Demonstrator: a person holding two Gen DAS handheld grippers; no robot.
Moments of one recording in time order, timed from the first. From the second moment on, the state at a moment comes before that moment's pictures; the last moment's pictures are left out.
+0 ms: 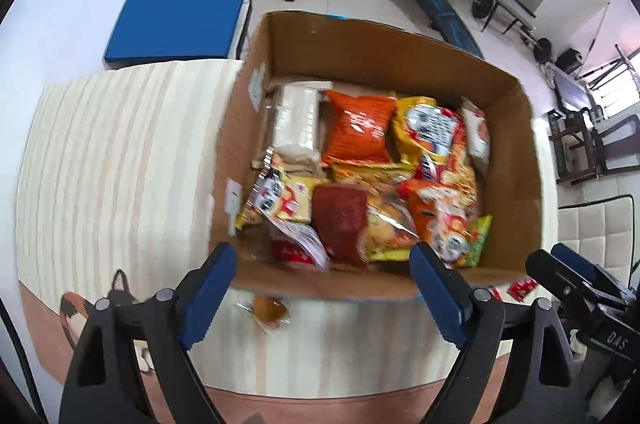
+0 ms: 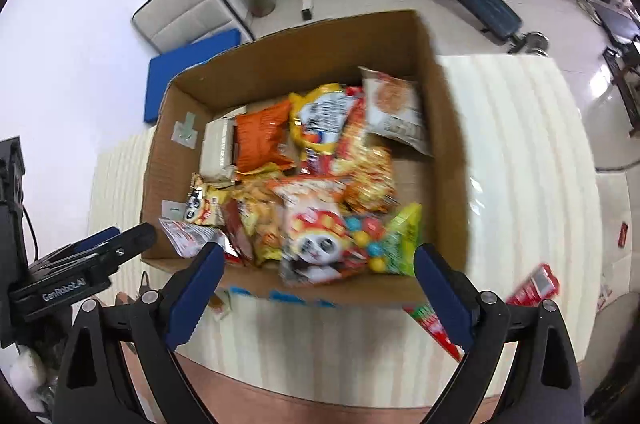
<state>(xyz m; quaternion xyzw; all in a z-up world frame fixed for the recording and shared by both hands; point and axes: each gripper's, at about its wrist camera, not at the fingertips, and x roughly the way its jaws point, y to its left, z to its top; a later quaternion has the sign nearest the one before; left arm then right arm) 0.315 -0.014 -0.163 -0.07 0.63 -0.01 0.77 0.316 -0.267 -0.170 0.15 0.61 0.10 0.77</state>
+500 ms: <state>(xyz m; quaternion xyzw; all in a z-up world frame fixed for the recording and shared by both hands) 0.222 -0.069 -0.232 -0.07 0.66 0.00 0.75 0.256 -0.324 -0.275 -0.01 0.71 0.10 0.69</state>
